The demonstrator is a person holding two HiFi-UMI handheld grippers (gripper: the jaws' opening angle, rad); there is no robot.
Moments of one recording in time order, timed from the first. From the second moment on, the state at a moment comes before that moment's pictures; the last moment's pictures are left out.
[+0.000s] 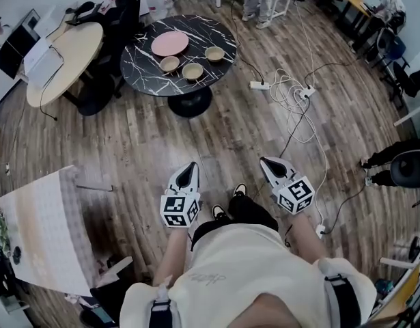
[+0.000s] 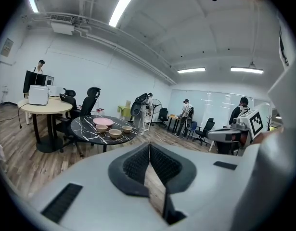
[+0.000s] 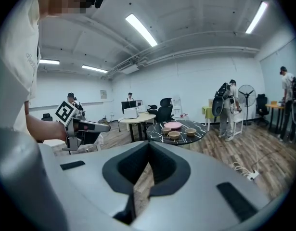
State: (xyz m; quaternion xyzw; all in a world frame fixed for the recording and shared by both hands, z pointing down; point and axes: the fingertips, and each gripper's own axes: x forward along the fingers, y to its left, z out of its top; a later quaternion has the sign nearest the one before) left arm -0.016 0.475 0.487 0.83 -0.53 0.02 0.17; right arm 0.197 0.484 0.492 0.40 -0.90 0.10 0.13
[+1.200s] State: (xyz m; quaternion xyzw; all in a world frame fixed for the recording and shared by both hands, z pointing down) left arm 0.007 0.332 0.449 0.81 -0.56 0.07 0.12; right arm 0.218 0.317 0.507 0.36 -0.92 0.12 0.05
